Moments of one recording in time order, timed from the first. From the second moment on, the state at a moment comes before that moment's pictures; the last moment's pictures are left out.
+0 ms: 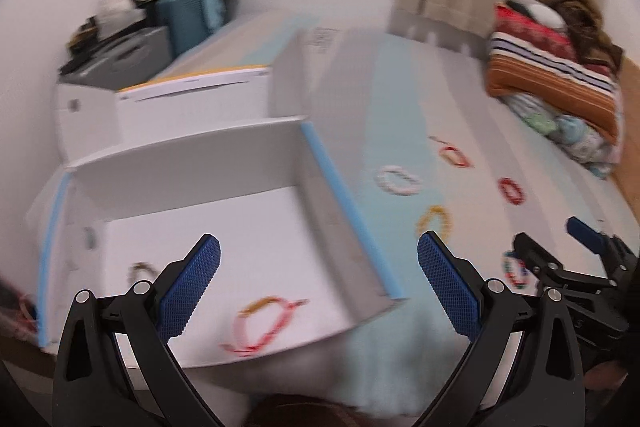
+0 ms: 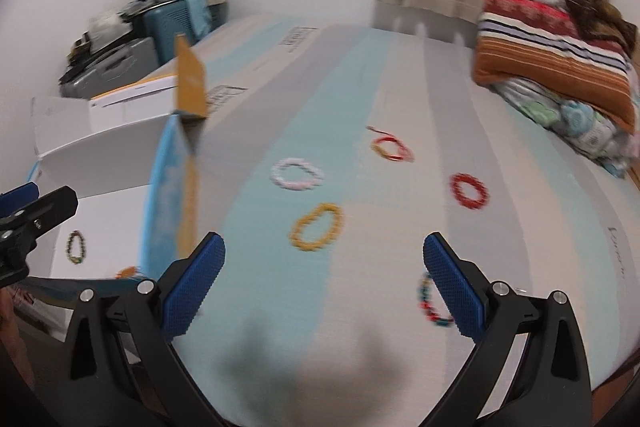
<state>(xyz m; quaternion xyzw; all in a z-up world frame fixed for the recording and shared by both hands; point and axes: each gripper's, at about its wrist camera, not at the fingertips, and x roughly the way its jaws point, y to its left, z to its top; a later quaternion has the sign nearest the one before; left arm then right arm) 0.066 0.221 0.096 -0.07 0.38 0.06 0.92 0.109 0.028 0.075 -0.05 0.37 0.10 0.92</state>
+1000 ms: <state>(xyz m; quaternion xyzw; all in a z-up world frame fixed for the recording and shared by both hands) 0.152 0.000 -0.006 0.01 0.42 -0.08 0.90 0.135 -0.212 -0.010 0.01 0.41 -0.08 0.91</state>
